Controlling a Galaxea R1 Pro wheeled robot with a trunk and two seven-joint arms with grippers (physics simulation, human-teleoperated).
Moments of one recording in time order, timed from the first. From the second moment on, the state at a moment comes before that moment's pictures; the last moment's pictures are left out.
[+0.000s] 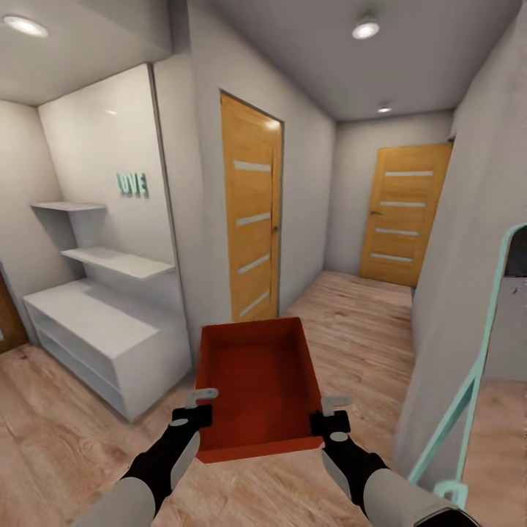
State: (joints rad) left arm -0.60 -0.09 -0.12 -0.51 0.16 0.15 0.26; right arm -0.69 0.11 0.26 -0.21 -0.08 -0.09 -0.27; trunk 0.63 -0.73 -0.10
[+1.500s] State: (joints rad) left arm -0.60 -0.09 -0.12 -0.51 0.16 0.16 0.26; right arm -0.69 0.11 0.26 -0.21 -0.08 -0.09 -0.27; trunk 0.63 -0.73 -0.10
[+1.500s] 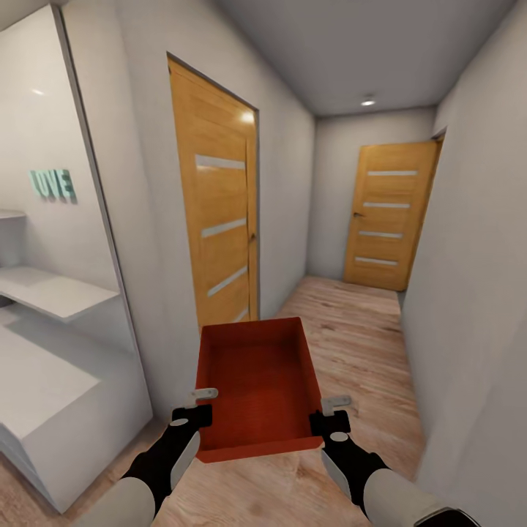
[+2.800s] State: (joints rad) left arm -0.60 -0.09 -0.12 -0.51 0.16 0.16 0.26; right arm -0.69 0.12 0.26 -0.21 -0.08 -0.09 -0.27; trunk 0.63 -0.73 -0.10
